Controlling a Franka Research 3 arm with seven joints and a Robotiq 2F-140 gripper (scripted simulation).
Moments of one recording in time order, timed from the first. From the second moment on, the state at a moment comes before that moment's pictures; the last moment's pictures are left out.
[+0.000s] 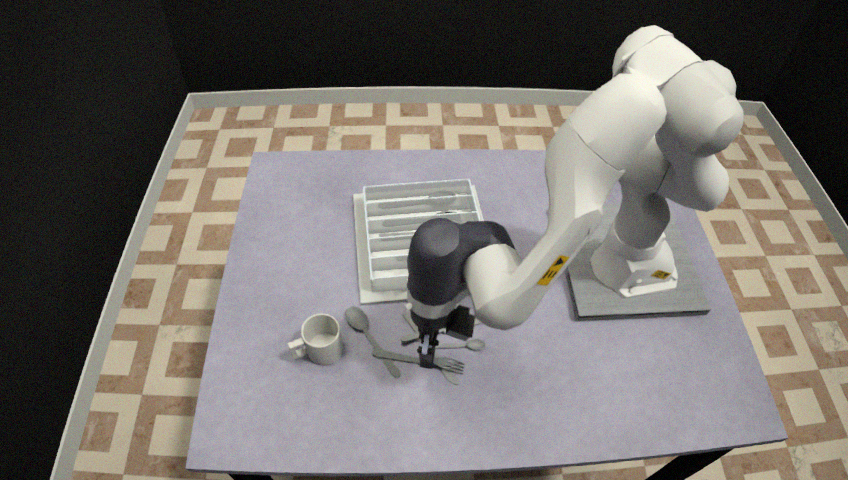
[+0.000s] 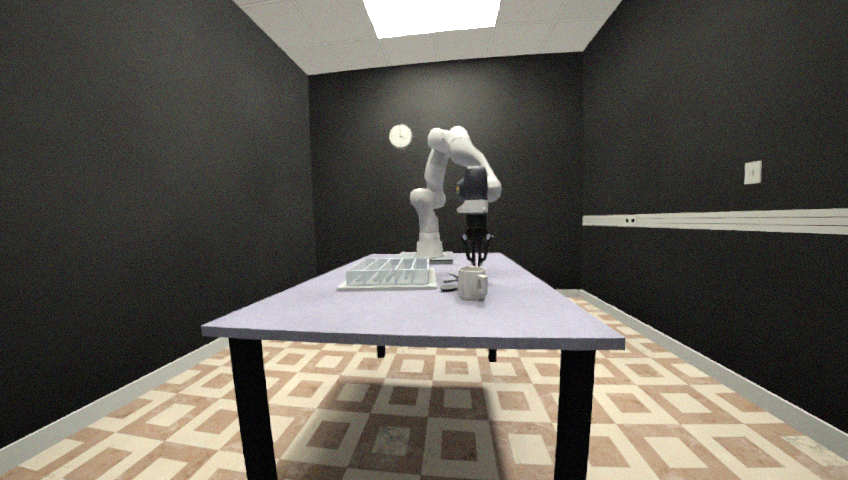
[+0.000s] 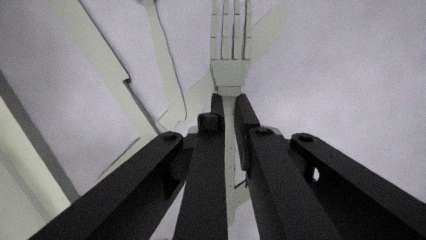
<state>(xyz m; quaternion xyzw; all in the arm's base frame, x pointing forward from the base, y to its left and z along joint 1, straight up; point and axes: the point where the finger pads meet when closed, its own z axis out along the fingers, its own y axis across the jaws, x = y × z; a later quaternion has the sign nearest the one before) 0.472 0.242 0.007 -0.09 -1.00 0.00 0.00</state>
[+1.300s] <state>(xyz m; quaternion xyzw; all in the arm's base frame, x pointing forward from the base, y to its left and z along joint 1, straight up) 0.479 0.247 0.119 -0.07 -1.00 -0.01 -0.01</state>
